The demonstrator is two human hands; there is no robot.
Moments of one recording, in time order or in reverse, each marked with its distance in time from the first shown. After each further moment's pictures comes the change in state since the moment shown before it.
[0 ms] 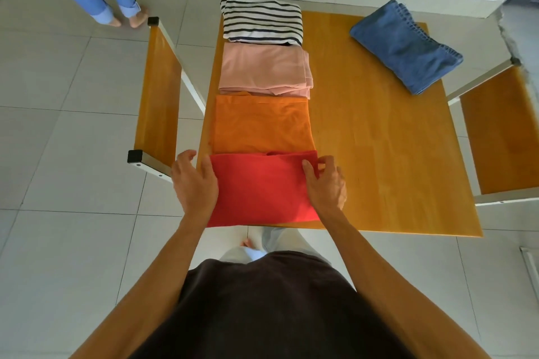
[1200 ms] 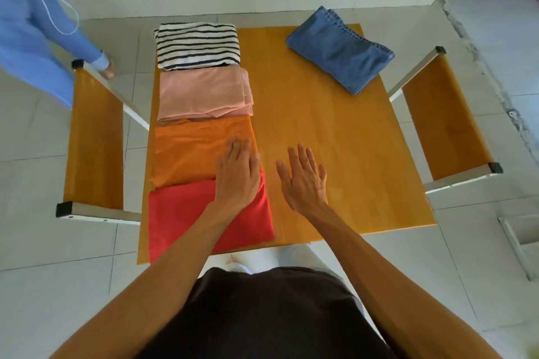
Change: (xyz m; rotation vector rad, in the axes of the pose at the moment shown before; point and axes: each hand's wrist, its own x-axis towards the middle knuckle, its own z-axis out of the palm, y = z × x) left_hand -0.047 0.132 0.107 0.247 -0.482 0.571; right_hand 0.048 0.027 -0.059 -0.211 -0.176 -0.246
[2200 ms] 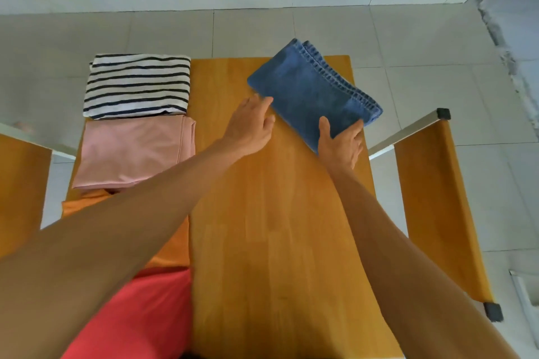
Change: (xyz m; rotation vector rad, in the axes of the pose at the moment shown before) left_hand 0.309 0.150 0.056 0.089 -0.156 0.122; right_hand 0.294 0.122 -0.144 0.454 0.288 0.476
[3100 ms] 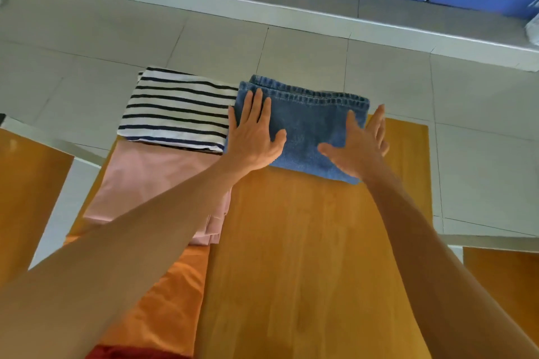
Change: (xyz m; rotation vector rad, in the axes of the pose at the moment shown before) left_hand 0.086 -0.132 -0.024 0.231 0.209 -0.221; right_hand 0.070 -0.145 0.081 -0.592 -0.396 -0.501
